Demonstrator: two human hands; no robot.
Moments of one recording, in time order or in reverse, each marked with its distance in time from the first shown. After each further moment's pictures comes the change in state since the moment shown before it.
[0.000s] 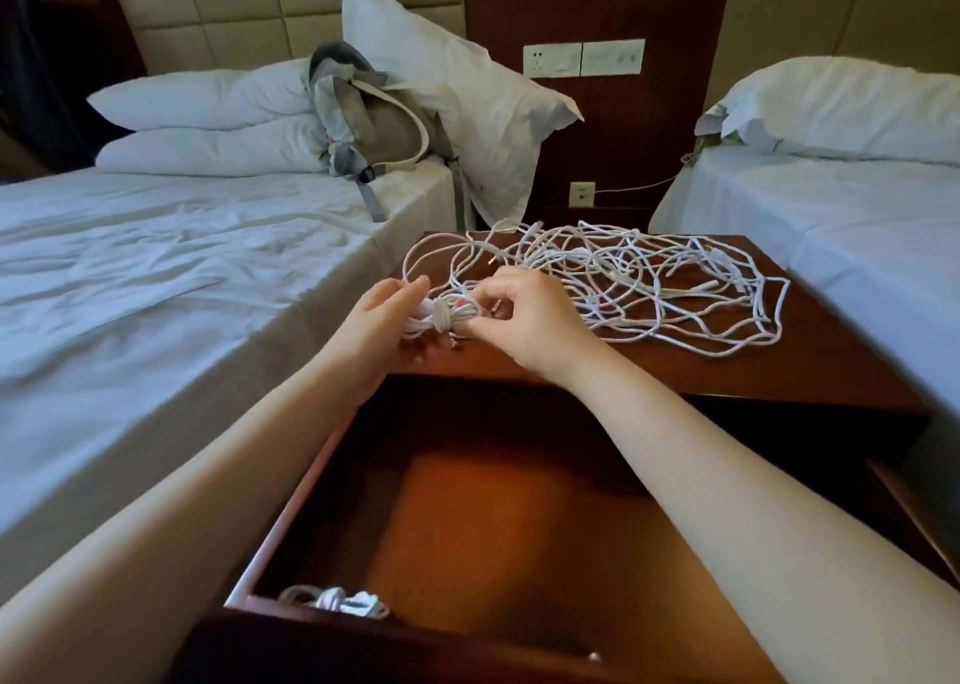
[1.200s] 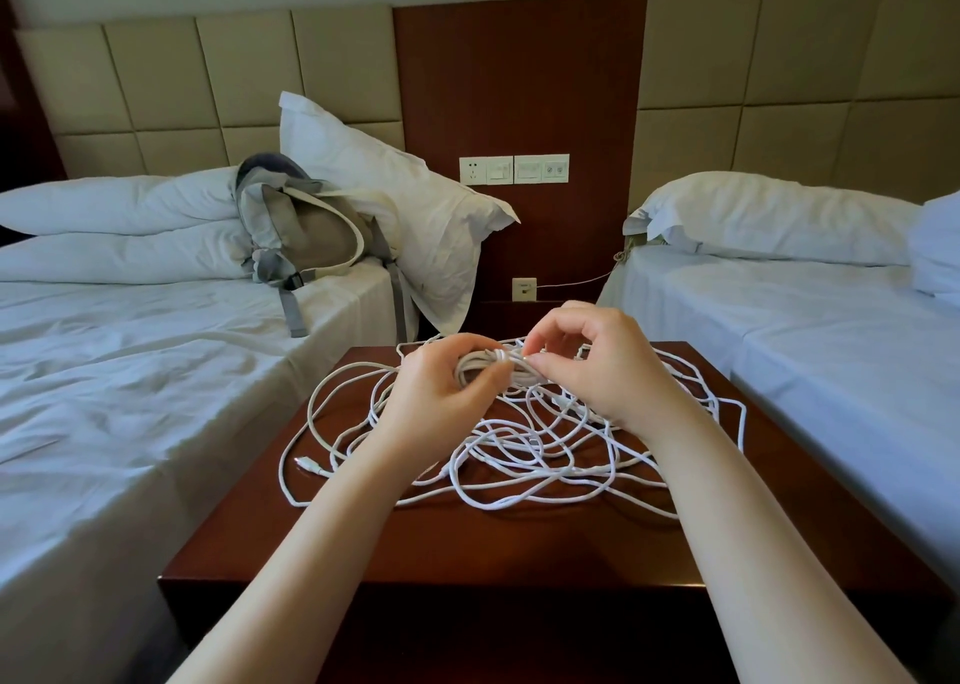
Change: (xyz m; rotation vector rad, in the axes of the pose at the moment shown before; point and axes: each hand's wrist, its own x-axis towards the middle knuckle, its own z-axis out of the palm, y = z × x) left_hand 0.078 0.021 0.096 0.490 -0.117 0.591; right_hand 0.039 0.059 -0.109 -0.094 0.175 0.076
